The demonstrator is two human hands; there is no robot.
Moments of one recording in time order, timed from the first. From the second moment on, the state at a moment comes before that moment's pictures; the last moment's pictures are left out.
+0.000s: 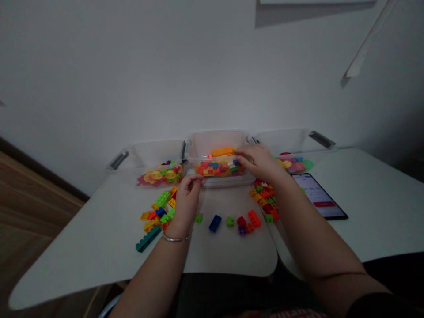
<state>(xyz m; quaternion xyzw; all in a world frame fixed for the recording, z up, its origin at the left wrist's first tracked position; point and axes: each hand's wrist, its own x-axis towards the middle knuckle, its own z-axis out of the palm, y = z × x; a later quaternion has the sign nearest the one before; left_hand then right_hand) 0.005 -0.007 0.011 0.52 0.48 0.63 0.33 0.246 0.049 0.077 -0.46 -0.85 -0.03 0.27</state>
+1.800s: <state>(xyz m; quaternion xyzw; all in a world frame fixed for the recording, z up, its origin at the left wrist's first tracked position) 0.005 -0.007 0.014 0.51 0.48 0.63 0.32 0.169 0.001 0.049 -0.31 -0.94 0.16 -0.03</state>
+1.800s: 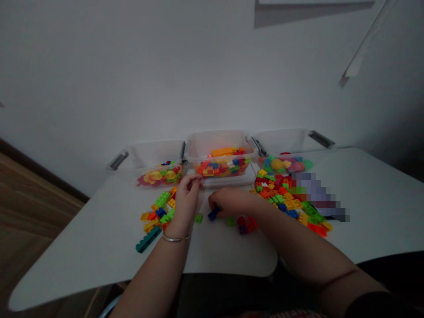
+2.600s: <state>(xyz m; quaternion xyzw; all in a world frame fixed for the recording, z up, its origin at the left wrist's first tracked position) 0.005 -0.006 0.012 0.50 0.48 0.63 0.34 0.258 0.038 0.097 -0.44 -0.77 0.00 0.46</state>
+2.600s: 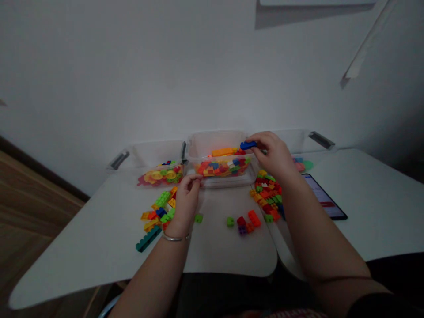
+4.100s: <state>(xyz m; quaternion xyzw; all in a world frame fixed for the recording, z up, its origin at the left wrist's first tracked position) 0.007 -0.006 0.017 0.44 0.46 0.66 0.39 0.222 0.012 0.101 -0.35 -0.90 0.15 0.24</state>
